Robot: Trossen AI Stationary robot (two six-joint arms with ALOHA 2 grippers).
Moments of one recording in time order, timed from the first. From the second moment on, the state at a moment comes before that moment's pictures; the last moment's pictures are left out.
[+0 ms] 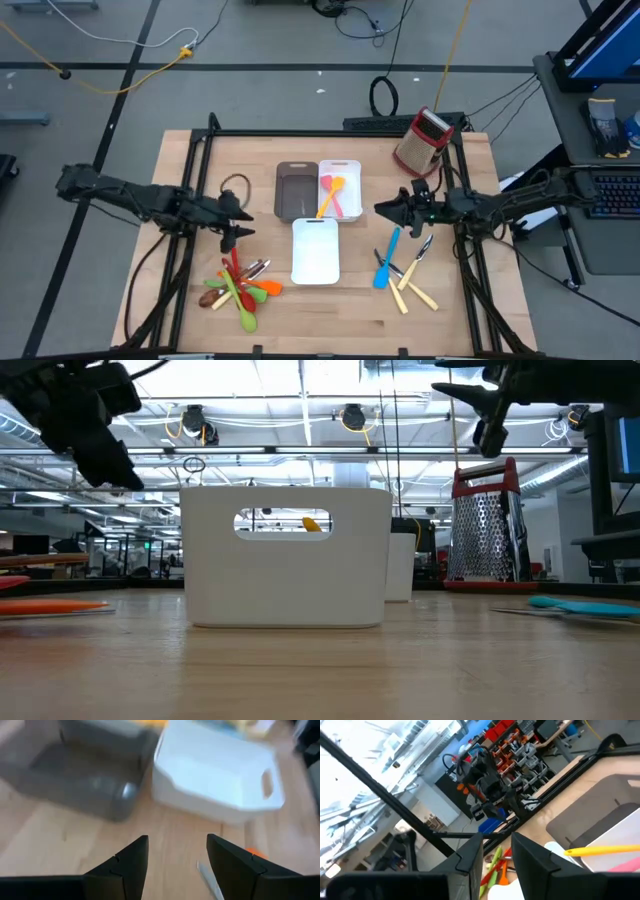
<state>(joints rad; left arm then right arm) -0.22 0.69 0.48 -0.48 -0.16 -0.47 0.14 0.83 0.33 0.59 0.16 0.77</state>
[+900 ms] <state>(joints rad) -0.49 1.16 0.93 -1.06 0.05 -1.14 0.17 0.67 0.15 0.61 0.16 0.55</state>
